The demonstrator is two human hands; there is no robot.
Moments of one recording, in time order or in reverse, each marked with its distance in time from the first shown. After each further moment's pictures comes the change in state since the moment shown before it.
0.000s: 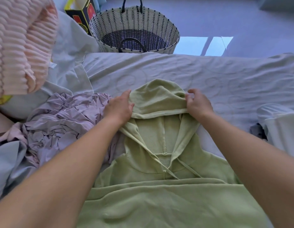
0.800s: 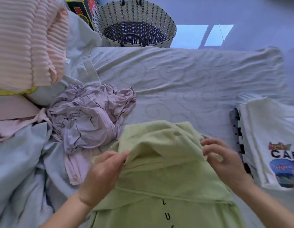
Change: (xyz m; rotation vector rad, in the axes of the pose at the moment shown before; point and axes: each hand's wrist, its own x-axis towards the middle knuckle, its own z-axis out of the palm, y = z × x) left_hand -0.258 -0.041 -0.026 -0.300 0.257 0.627; right_hand -0.220 0.097 -0.067 0.269 -0.014 -0.484
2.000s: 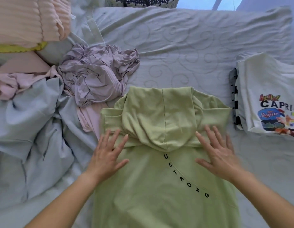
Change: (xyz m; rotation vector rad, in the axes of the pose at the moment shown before) left_hand -0.128 0.027 0.007 0.441 -0.487 -0.203; right_hand -0.133 0.029 0.001 -0.831 -0.558 0.059
